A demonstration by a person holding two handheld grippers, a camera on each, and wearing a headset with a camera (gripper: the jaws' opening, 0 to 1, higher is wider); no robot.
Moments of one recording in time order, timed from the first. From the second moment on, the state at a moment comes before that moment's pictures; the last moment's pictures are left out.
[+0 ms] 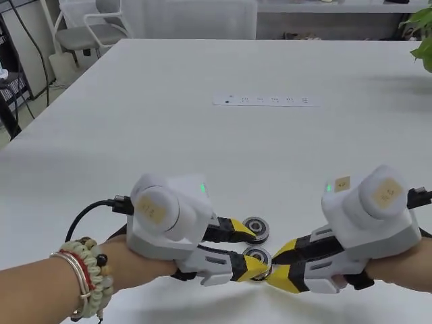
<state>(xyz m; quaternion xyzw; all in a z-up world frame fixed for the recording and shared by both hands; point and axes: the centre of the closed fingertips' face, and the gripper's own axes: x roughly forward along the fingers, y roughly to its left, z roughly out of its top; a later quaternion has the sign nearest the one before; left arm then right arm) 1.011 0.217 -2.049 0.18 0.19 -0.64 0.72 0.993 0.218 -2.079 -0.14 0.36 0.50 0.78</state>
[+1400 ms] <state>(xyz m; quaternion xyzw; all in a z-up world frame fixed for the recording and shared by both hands) 1.008 0.219 -2.059 0.20 0.18 -0.65 0.71 0.997 0.216 -2.081 -0.18 0.34 0.50 0.78</state>
